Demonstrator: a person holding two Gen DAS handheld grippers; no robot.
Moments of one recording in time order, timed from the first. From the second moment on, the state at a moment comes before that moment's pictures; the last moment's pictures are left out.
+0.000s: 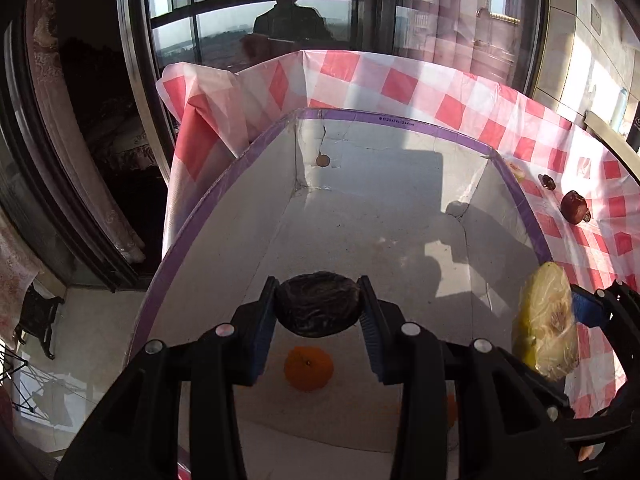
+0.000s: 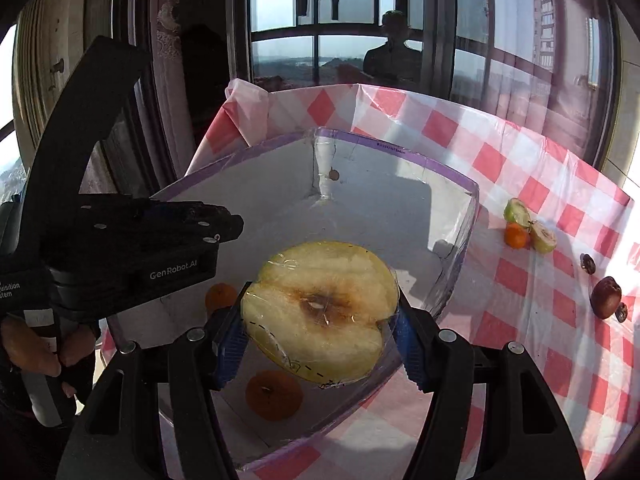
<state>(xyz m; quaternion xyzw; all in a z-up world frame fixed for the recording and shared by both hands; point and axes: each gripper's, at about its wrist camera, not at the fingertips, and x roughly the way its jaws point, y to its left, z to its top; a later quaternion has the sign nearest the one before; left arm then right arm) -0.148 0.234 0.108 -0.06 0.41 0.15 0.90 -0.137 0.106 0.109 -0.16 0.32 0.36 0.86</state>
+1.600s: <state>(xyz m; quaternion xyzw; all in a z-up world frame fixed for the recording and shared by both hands) -0.159 0.054 0.172 0.00 0.22 -0.07 0.97 -0.096 -0.126 0.105 0.09 0.21 0.16 0.96</state>
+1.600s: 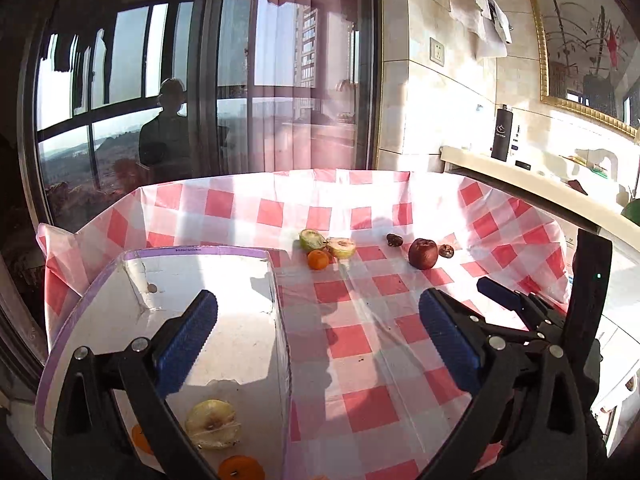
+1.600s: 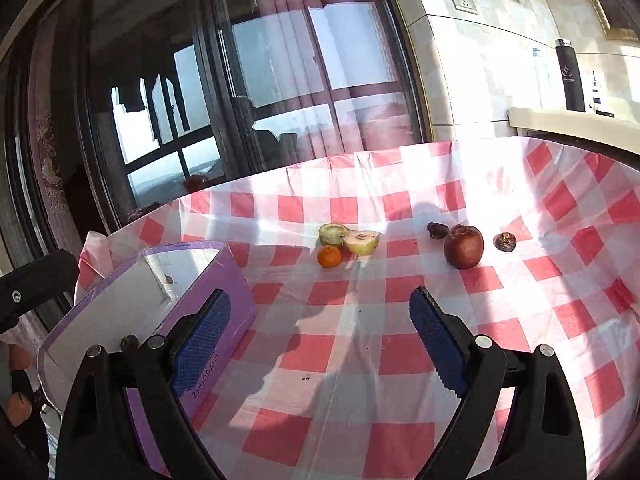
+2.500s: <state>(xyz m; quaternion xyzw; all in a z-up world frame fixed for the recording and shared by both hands) 0.021 -0.014 0.012 -0.17 0.37 -0.13 0.90 0.153 -0.274 0.016 0.05 0.40 -0.02 0.92</state>
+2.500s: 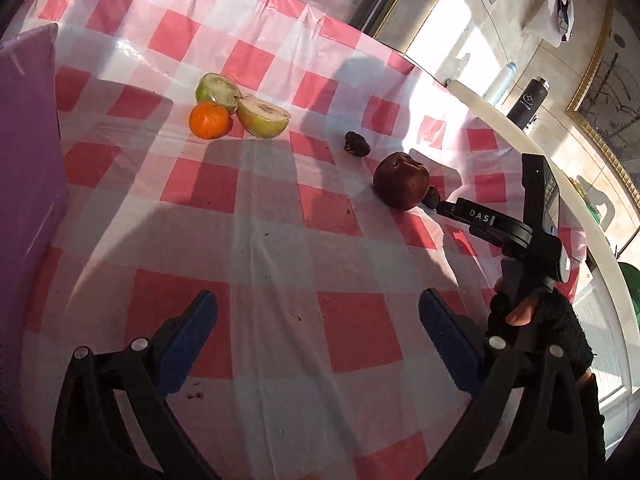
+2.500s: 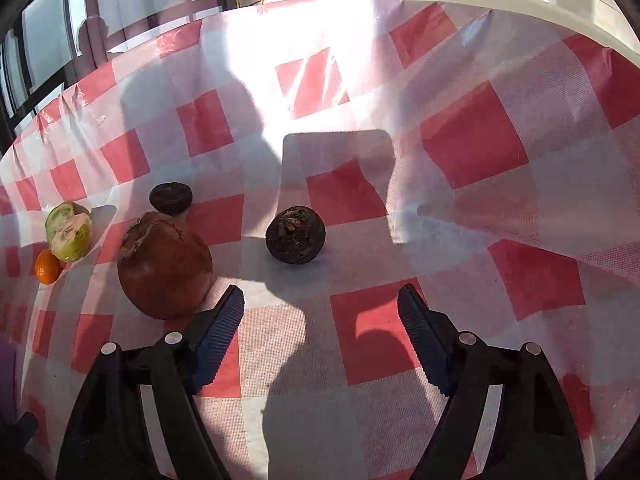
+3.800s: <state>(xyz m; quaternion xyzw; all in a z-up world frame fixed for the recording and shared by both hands) 0.177 -0.150 0.009 -0.05 0.43 -0.11 0.89 0.053 -0.310 0.015 0.25 0.30 0.04 0.92</state>
